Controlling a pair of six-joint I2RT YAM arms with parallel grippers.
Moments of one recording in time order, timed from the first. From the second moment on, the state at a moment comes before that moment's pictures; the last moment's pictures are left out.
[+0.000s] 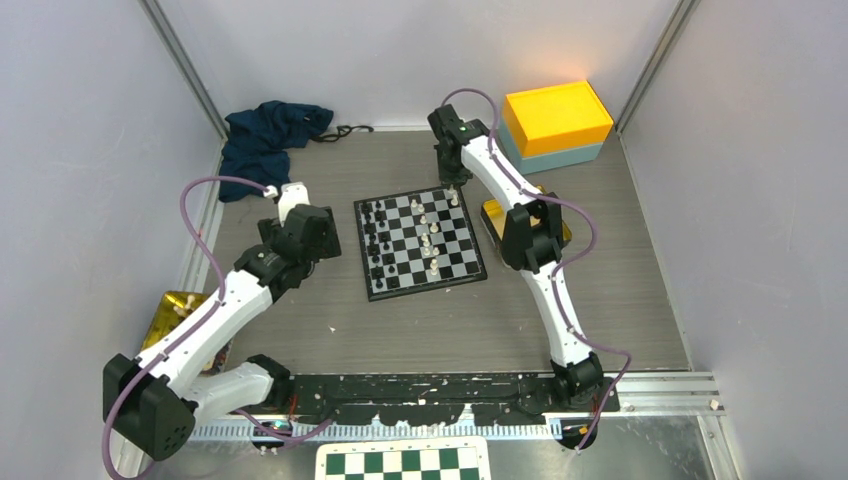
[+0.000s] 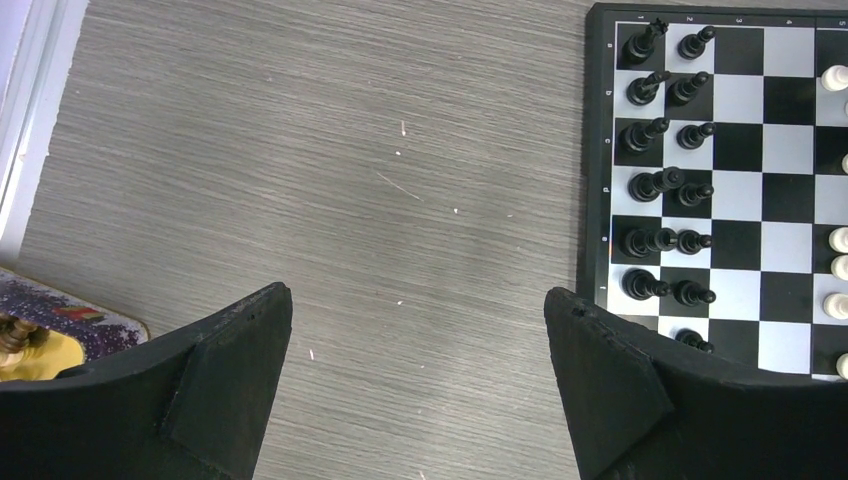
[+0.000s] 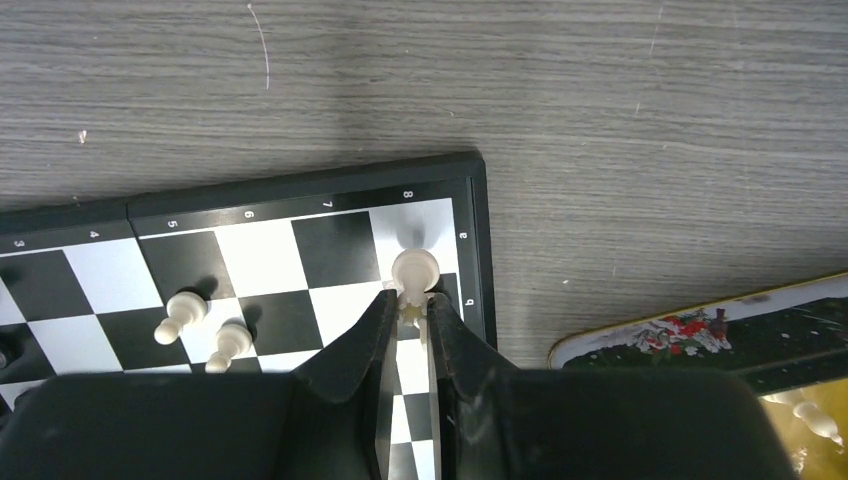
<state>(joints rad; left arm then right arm) -0.50 1.06 0.85 -0.57 -0.59 -0.50 0.46 2.50 2.45 -1.06 0.19 0.33</state>
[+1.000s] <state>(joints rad) -0.50 1.10 0.85 -0.53 -0.58 -0.50 0.46 2.54 2.48 -1.06 0.16 0.34</state>
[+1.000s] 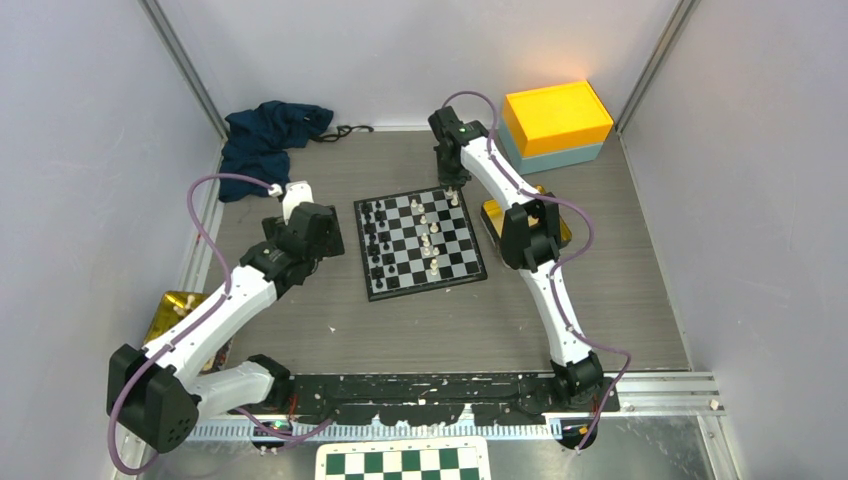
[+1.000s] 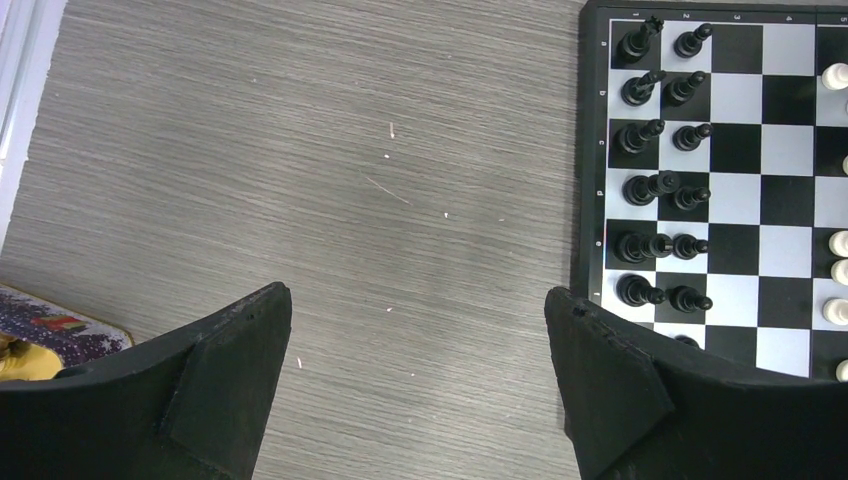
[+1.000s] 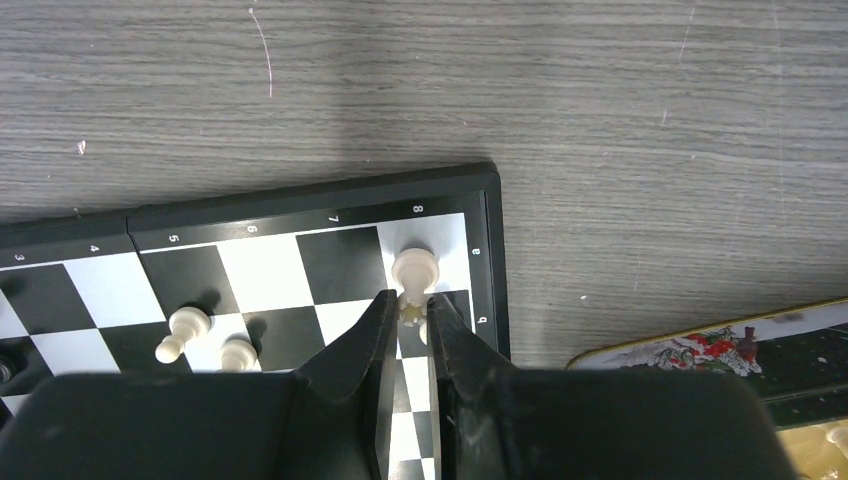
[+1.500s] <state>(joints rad) -0.50 1.12 0.86 -0.53 -0.58 -0.50 0.45 2.55 2.48 -1.06 0.16 0.35</state>
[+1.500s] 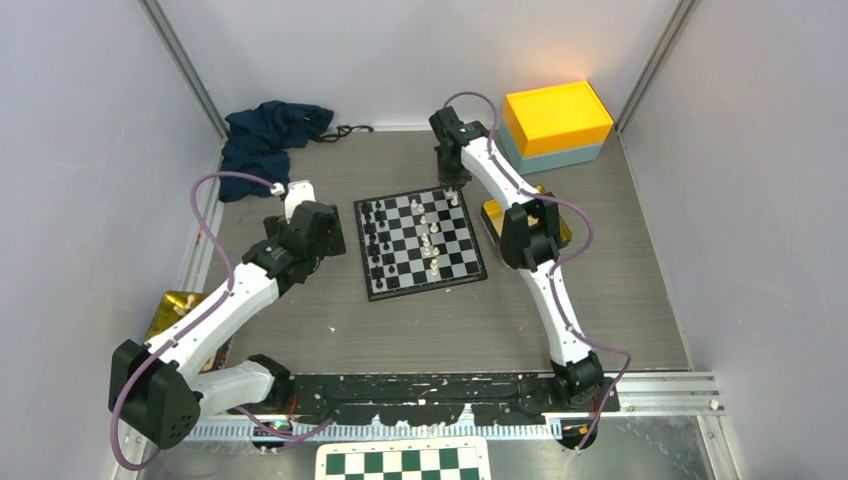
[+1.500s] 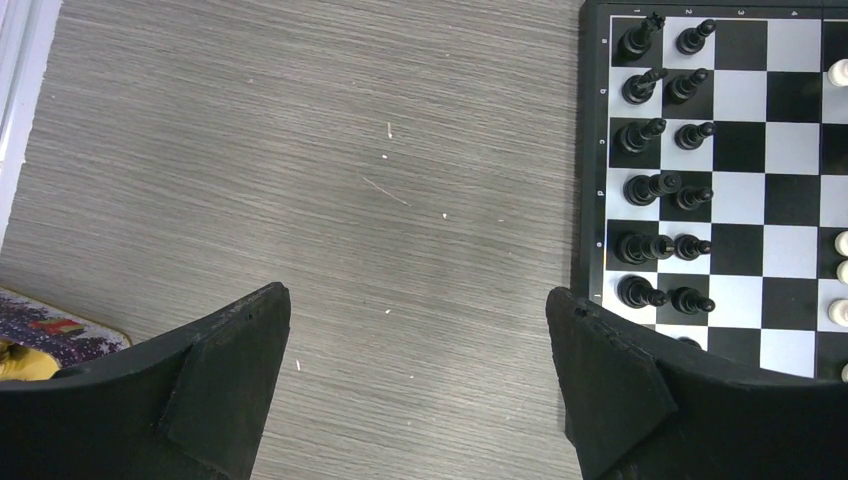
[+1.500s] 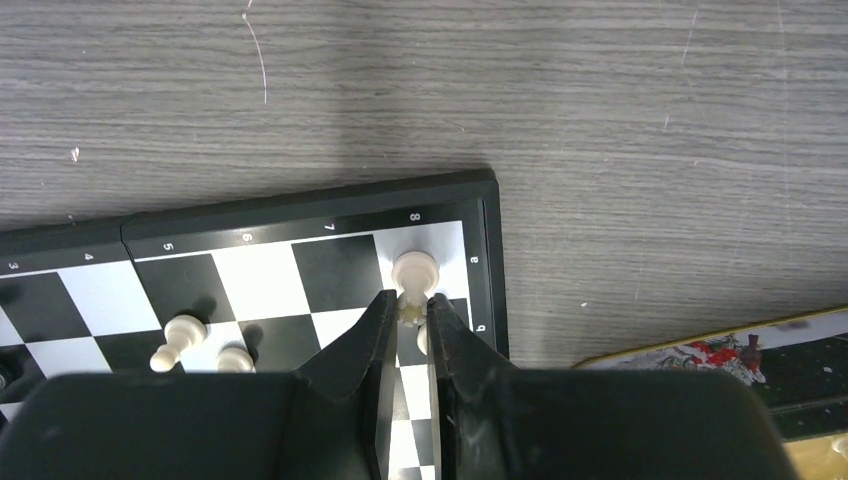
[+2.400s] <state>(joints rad) -0.50 1.13 0.86 -0.52 -0.58 -0.49 0.44 2.57 2.50 -1.06 0.15 0.35</state>
